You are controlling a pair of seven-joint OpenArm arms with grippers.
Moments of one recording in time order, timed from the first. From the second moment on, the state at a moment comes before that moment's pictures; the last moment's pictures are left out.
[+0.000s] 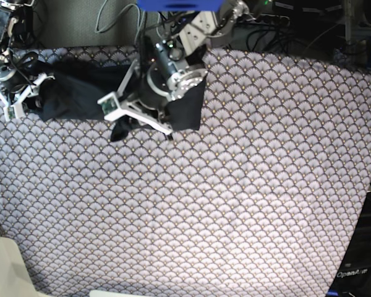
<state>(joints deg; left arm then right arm) 5.5 5.8 41.9 103.7 26.6 -24.0 49.4 -17.8 18.6 30.9 80.2 11.1 39.7 -26.7</state>
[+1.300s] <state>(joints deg) 4.4 6.7 43.7 102.2 19.7 -28.5 49.2 -17.8 18.6 30.9 80.2 11.1 39.8 -26.7</state>
